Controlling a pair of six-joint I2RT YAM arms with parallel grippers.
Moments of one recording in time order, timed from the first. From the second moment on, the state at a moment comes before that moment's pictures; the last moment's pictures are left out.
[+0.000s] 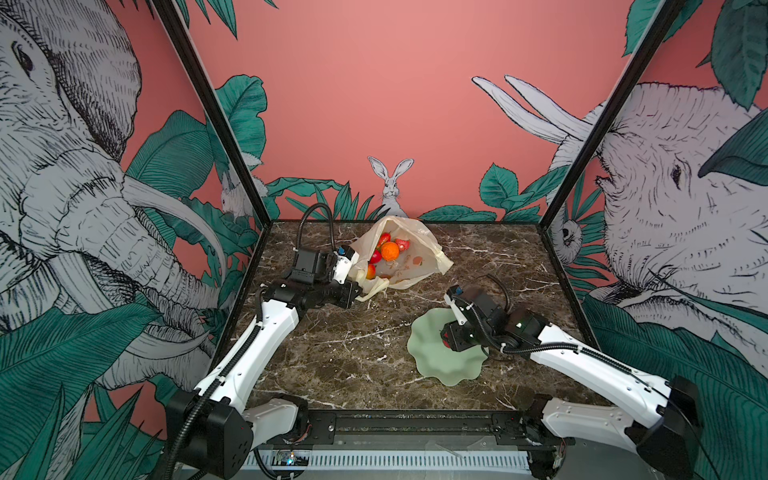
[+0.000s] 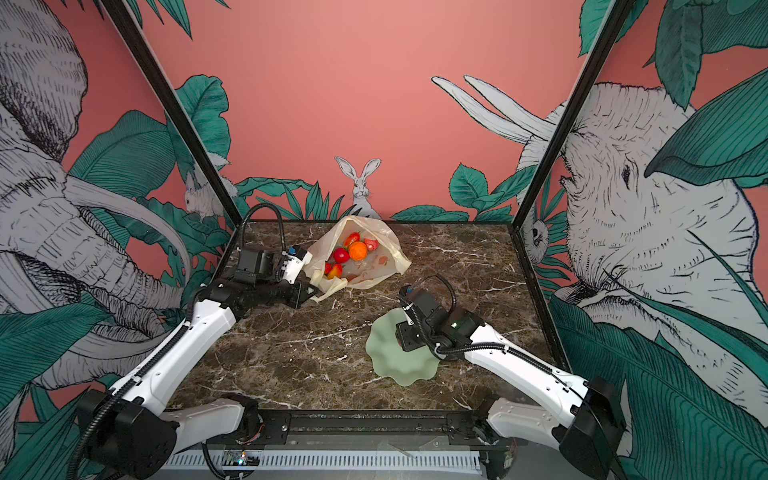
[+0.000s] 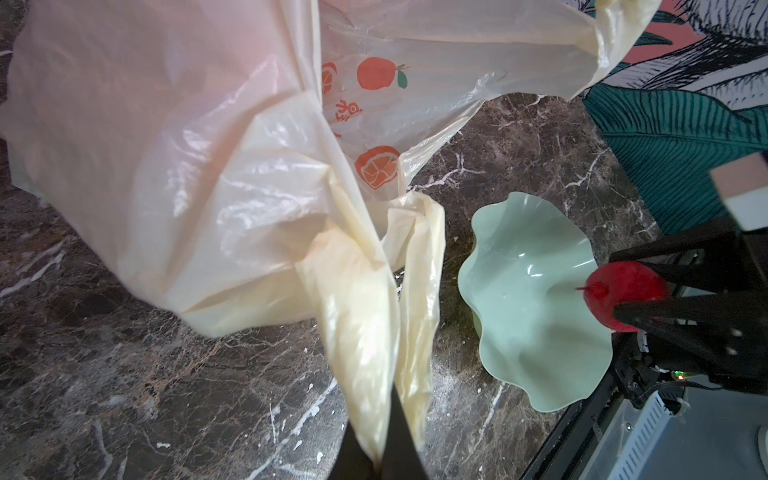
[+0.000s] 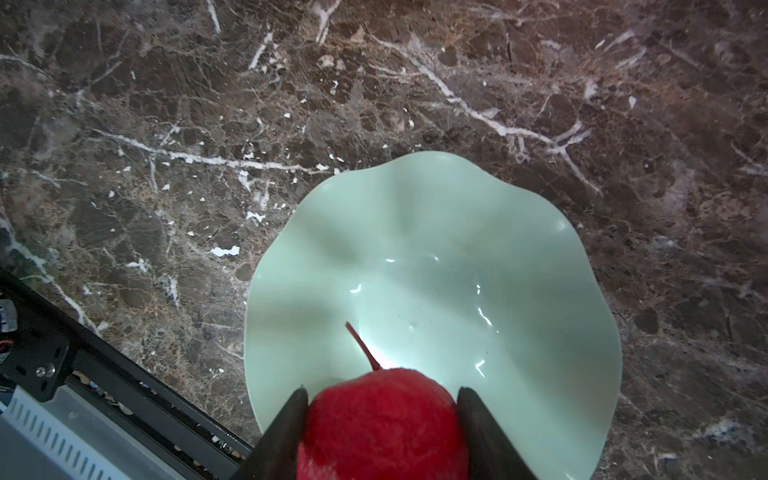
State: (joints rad) left arm -0.32 1.18 1.03 -0.69 0.47 -0.01; right arm 0.84 1.15 0.90 -0.77 0.05 0.42
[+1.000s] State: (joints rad) left arm -0.32 1.18 0.98 -0.67 0.48 0.00; right arm 0.84 1.46 0.87 -0.58 0.16 0.43
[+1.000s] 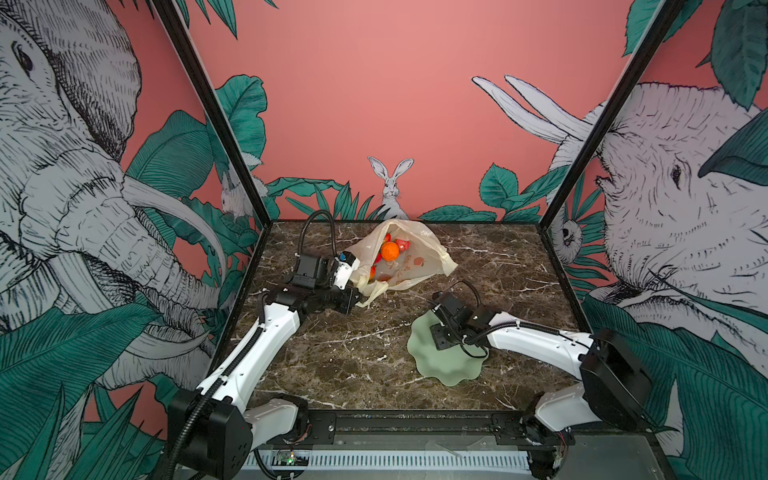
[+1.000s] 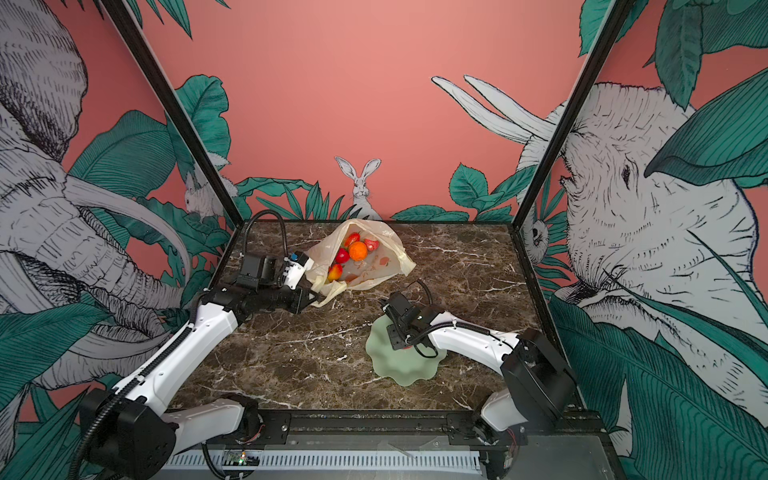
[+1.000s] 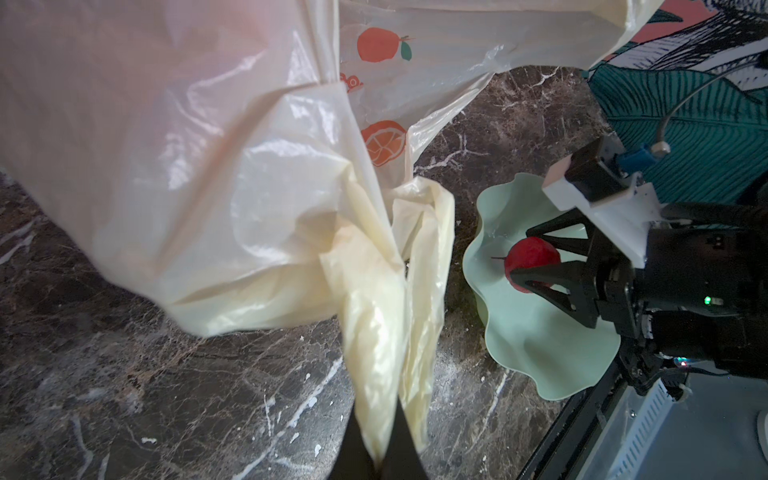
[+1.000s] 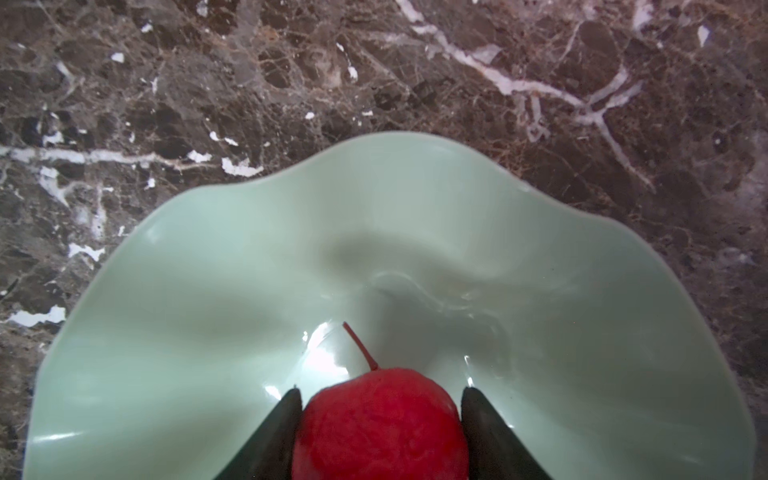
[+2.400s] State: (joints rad) left arm -0.32 1.18 0.98 -0.67 0.52 0.01; right arm 0.84 1.48 0.81 -0.55 0.11 0.40
